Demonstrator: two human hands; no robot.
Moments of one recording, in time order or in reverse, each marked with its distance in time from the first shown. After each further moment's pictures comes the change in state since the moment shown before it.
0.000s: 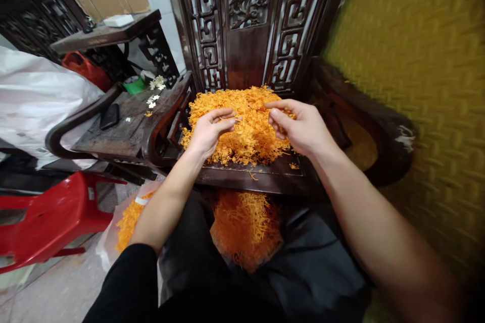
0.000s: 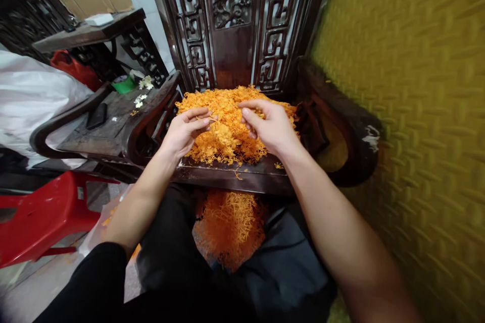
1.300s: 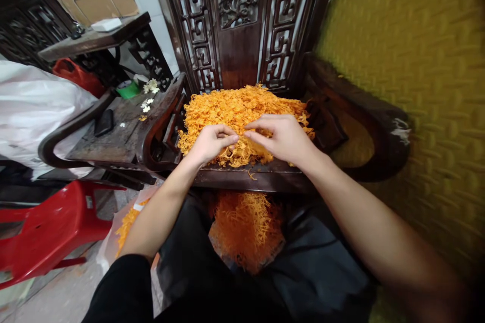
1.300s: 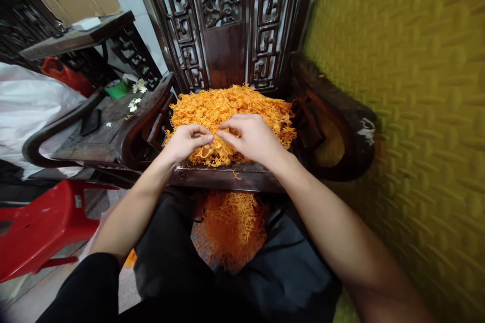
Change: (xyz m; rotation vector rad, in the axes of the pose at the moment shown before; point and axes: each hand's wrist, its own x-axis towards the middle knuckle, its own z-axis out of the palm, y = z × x) left_hand -0.008 -0.011 -0.008 0.561 -0.219 -0.056; right_hand -0.015 -0.014 0.006 -0.685 -0.289 -0.380
